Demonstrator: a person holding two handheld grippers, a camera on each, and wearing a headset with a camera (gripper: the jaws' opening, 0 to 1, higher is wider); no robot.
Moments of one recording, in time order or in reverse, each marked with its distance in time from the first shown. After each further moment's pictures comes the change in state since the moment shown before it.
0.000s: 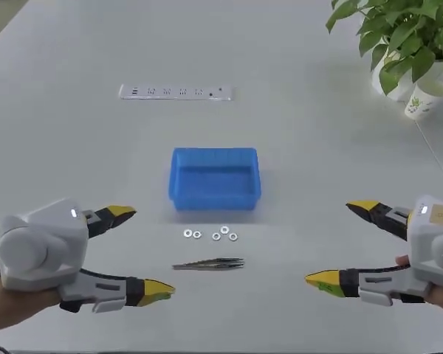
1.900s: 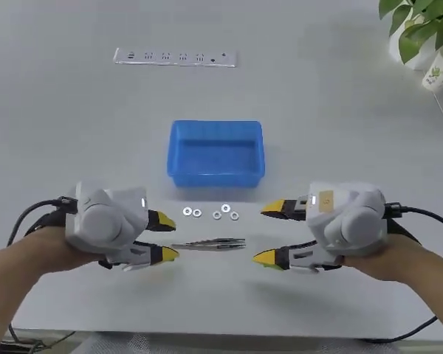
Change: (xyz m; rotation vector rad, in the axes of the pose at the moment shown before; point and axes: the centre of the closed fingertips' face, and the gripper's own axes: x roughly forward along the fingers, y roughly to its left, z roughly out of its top) left arm 0.063 -0.003 -0.054 0.269 0.286 -0.212; right arm 0.099 0.060 -0.007 -0.262 0.124 0.321
